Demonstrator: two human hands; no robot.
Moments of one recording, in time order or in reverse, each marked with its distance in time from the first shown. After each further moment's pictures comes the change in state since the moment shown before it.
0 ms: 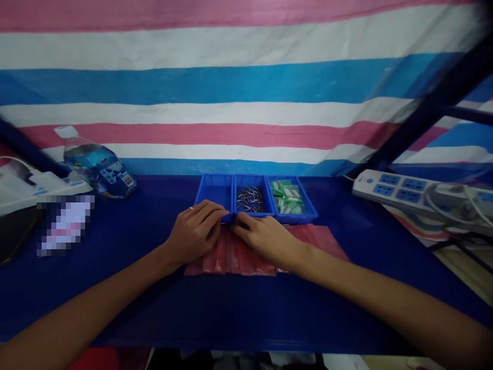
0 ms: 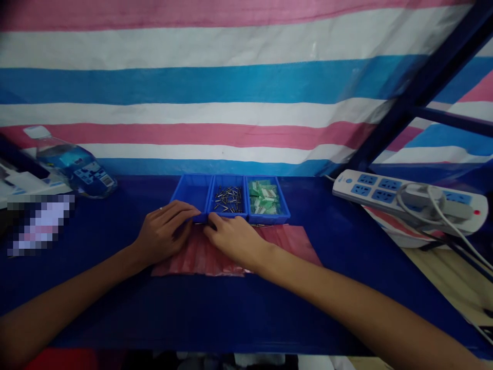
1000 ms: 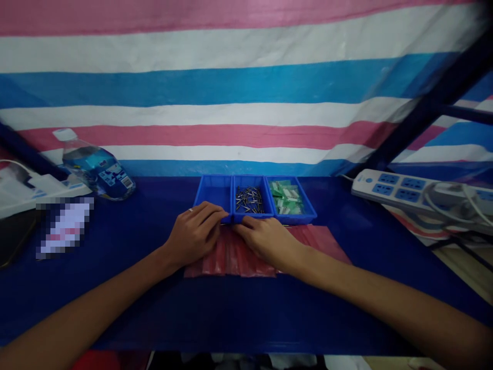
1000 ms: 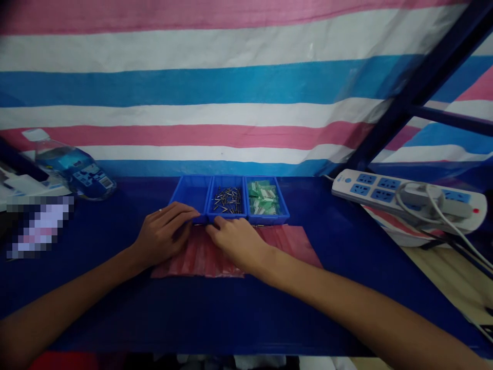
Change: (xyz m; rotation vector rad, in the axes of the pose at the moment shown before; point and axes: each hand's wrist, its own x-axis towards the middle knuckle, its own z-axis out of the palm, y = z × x) left_hand 0.001 0.000 -0.001 0.019 0.009 0.002; right_hand -0.003 -0.001 -0.003 0.136 0.026 0.110
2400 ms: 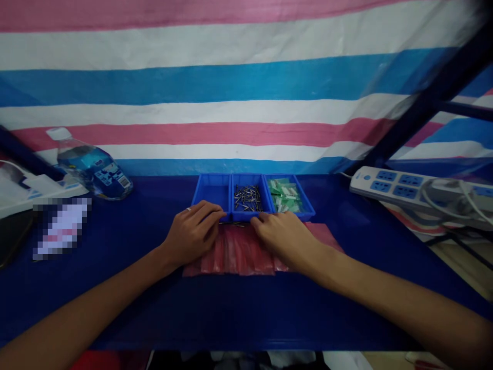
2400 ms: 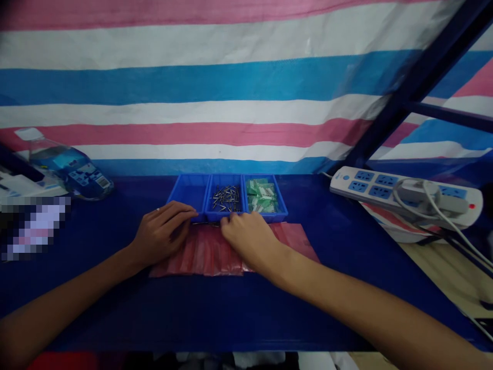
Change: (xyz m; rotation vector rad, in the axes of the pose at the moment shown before) left_hand 0.000 -0.001 0.001 0.000 -0.012 0.019; right_hand -0.012 0.003 -0.027 -0.166 -0.129 0.143
